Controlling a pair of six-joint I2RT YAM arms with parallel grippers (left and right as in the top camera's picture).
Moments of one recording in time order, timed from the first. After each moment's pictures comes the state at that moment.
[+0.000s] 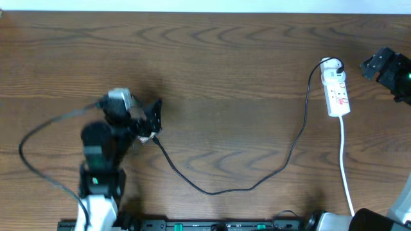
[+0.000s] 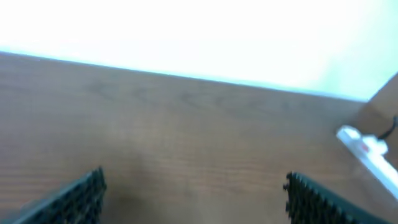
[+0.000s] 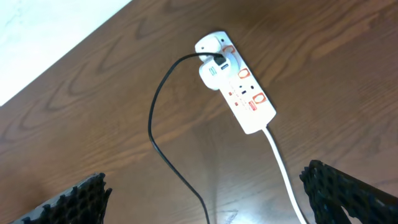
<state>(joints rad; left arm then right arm) 0.00 0.86 0.36 0.28 0.35 -0.25 -0.41 1.50 1.76 -1.23 -0.25 0.21</state>
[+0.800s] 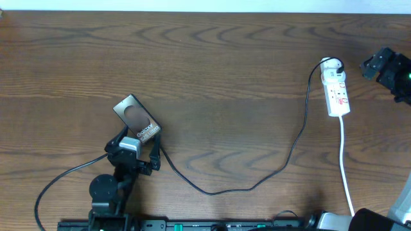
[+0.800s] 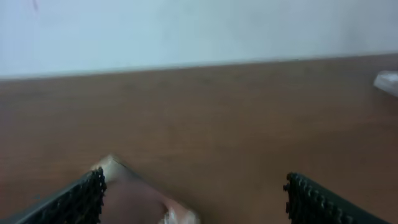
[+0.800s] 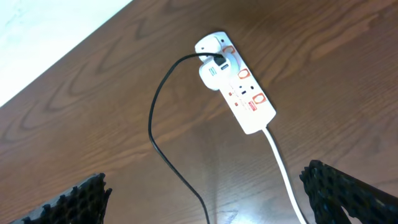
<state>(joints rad) -0.03 0.10 0.01 -0.06 0.25 0.00 -0.41 1.50 1.76 -1.23 -0.25 0.21</state>
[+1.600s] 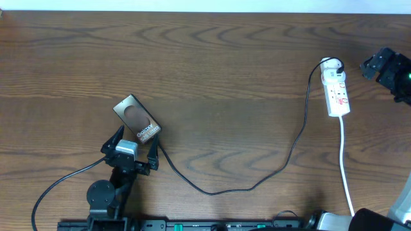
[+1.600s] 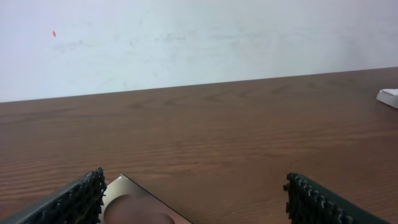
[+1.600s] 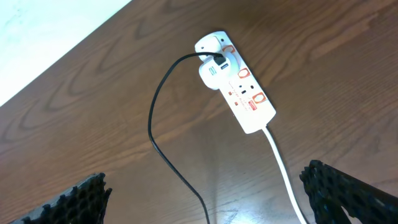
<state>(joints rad) -0.03 0.01 0.01 -0.08 0.24 0.01 -0.41 1.50 1.76 -1.23 -0.25 0.21</state>
